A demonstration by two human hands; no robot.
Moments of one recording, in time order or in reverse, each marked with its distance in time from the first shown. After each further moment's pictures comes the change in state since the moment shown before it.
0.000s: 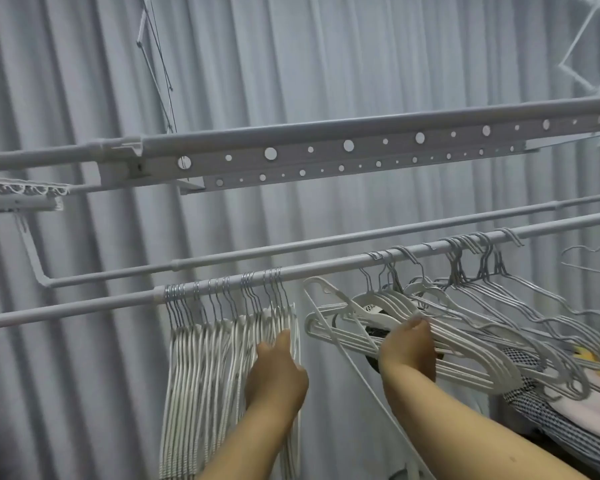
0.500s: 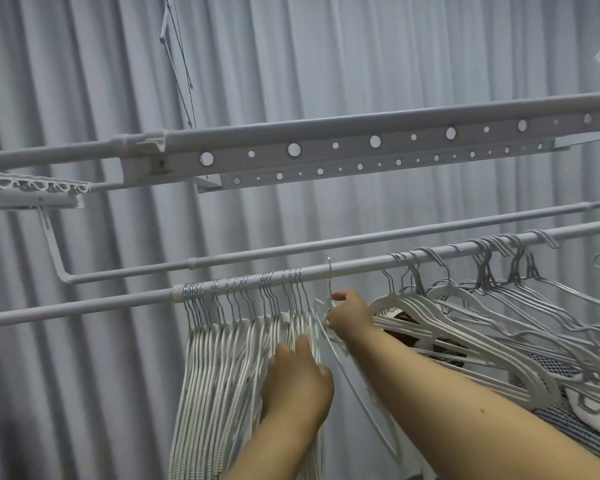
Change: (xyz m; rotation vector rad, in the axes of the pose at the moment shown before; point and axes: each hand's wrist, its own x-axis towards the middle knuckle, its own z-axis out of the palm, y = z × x) left_hand -0.009 0.003 -0.010 0.083 0.002 0.043; right_hand -0.023 -0.053 0.083 0.043 -0.698 -0.153
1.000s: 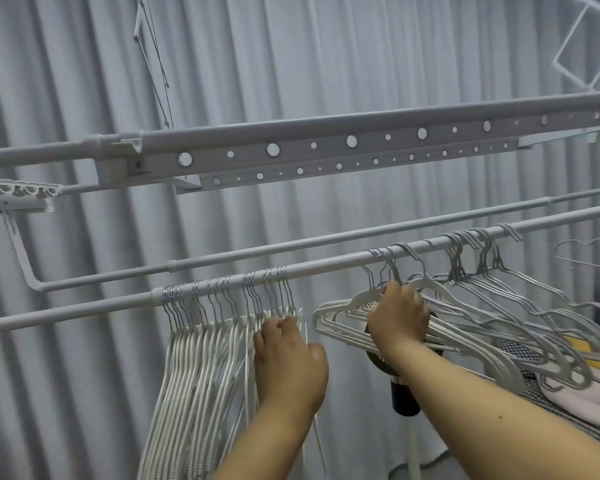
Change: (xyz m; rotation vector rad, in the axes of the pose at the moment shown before) left_hand -0.009 0.020 -0.011 -0.109 0.246 0.120; right_hand -0.016 0.030 -0.080 -0.770 0.547 -0.197
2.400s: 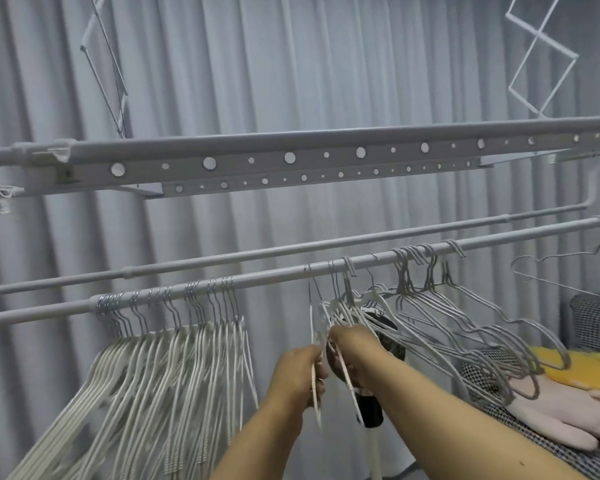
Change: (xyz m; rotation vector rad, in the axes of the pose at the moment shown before) left_hand -0.014 0.083 0.053 -0.996 -0.452 -0.455; right_hand 0.004 0.043 -0.038 0.729 -0.696 0.470
